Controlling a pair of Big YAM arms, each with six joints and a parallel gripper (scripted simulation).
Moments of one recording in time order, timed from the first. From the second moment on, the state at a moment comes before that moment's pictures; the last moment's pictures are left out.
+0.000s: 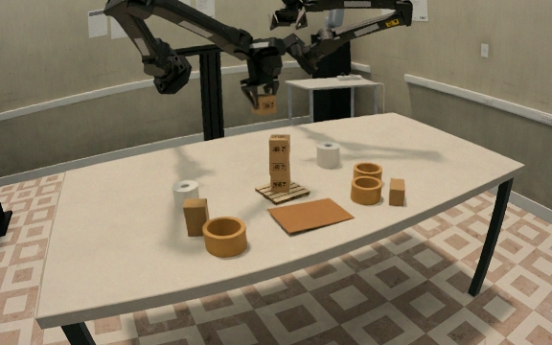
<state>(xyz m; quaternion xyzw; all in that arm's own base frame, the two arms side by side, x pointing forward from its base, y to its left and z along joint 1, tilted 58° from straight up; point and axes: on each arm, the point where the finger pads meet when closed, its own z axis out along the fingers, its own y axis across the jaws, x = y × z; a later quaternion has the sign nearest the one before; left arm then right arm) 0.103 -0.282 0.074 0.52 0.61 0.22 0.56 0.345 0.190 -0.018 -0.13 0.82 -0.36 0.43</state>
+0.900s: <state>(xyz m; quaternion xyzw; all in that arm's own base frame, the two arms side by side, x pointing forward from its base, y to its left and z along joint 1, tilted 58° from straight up) 0.103 -0.282 0.074 0.52 0.61 0.22 0.56 0.393 0.214 0.018 0.11 0.80 -0.26 0.53</state>
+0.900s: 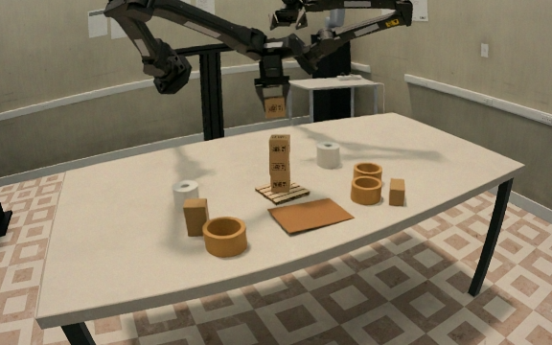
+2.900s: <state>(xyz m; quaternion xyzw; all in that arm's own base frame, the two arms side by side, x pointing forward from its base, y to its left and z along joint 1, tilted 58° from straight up) 0.103 -0.282 0.074 0.52 0.61 0.22 0.56 0.436 0.192 0.002 0.22 0.78 -0.25 0.54</state>
